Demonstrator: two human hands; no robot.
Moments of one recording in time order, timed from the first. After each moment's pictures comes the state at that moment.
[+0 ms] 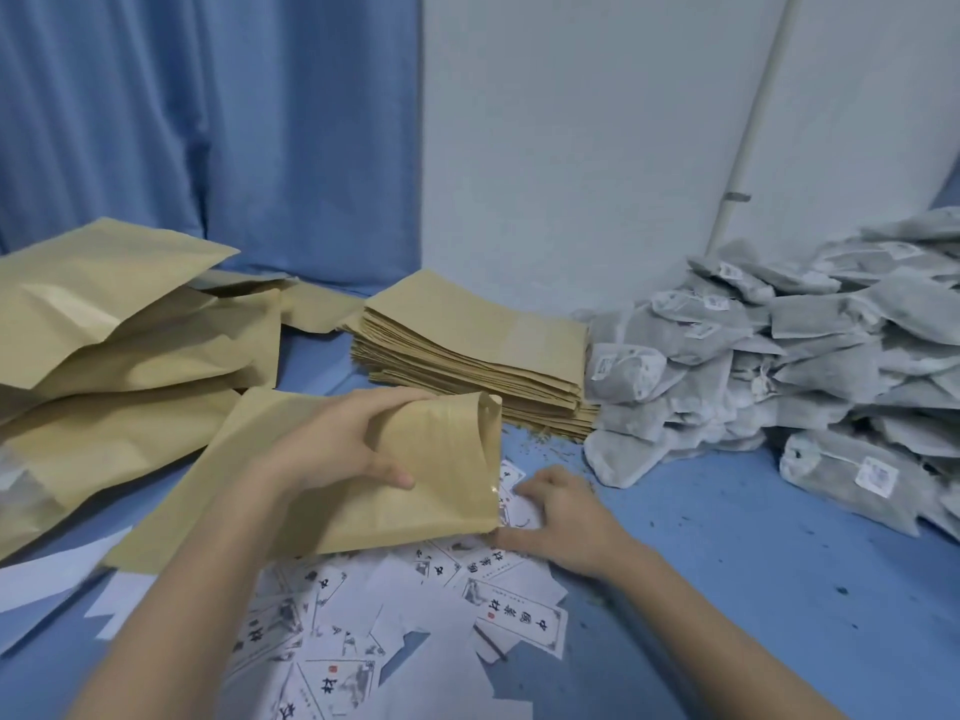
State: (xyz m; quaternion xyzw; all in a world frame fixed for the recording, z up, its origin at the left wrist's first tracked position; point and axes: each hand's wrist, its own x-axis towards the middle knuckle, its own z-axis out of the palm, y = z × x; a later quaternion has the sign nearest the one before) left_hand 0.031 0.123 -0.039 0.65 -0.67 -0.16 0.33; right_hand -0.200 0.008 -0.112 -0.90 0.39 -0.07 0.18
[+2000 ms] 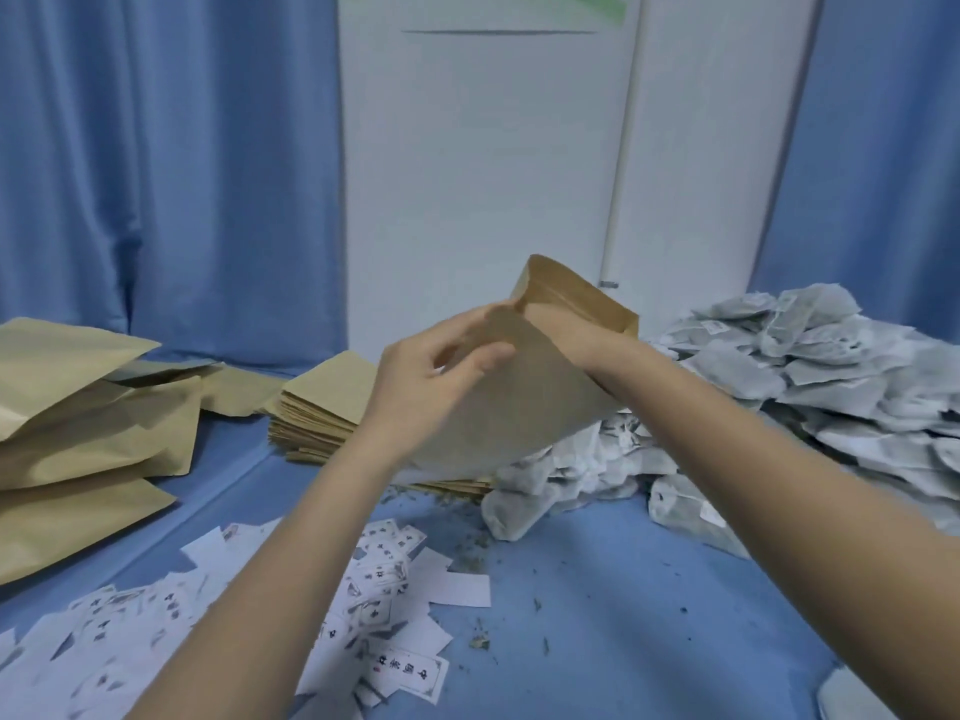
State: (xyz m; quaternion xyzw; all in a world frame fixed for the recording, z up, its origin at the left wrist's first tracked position) left_hand -0.147 0.102 0.080 0.43 -0.64 -0.05 0.63; right_hand -0.271 0.021 0.146 -0.94 0.29 -0.16 0.04
